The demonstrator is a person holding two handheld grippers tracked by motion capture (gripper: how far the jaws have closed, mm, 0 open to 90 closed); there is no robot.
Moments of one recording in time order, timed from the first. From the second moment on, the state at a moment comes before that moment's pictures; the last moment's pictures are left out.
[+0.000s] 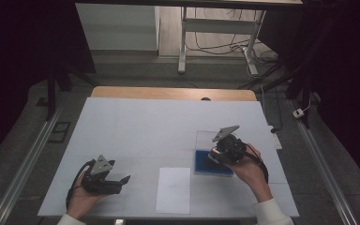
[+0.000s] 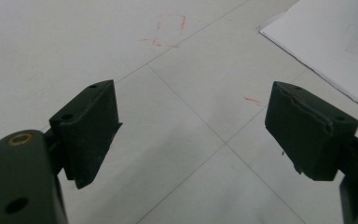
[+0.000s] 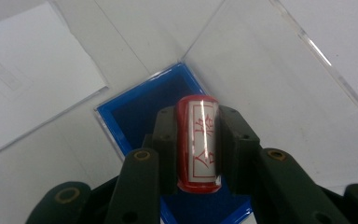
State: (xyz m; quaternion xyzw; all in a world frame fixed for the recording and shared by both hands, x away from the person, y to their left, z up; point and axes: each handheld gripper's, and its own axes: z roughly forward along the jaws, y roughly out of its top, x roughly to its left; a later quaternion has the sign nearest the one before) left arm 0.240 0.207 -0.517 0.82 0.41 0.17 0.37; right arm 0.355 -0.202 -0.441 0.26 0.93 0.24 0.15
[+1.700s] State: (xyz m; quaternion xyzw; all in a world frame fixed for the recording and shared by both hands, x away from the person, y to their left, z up) left arm 0.240 0.206 -0.519 0.82 0.41 0.17 0.36; right arm 0.369 -0.193 -0.465 0.27 0.94 0.16 0.13
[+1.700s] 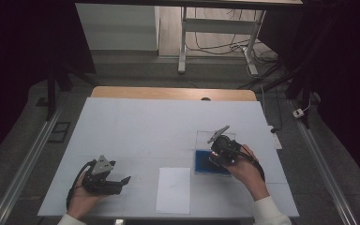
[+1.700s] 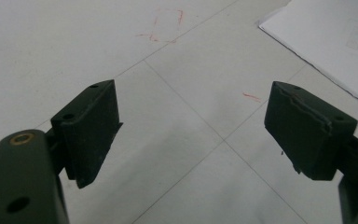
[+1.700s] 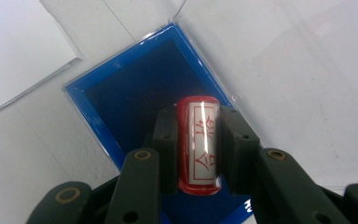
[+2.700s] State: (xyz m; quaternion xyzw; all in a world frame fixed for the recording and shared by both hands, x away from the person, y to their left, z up) left arm 0.239 0.206 -0.518 0.82 0.41 0.17 0.36; right arm 0.370 -0.194 -0.469 0.28 0.94 0.16 0.13
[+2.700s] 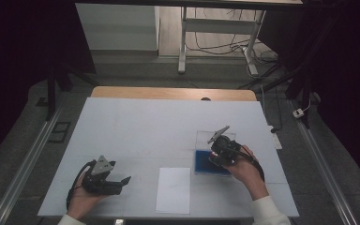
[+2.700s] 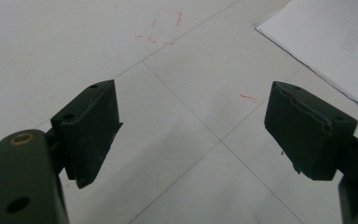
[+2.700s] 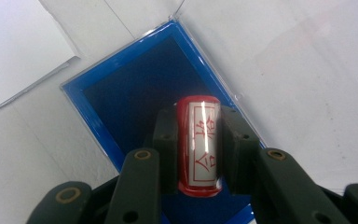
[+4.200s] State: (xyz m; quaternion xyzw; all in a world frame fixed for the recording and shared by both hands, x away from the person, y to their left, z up) left arm 0.240 0.208 -0.517 0.82 0.41 0.17 0.37; right arm 0.345 -0.198 -0.427 0.25 0.91 0.30 0.14
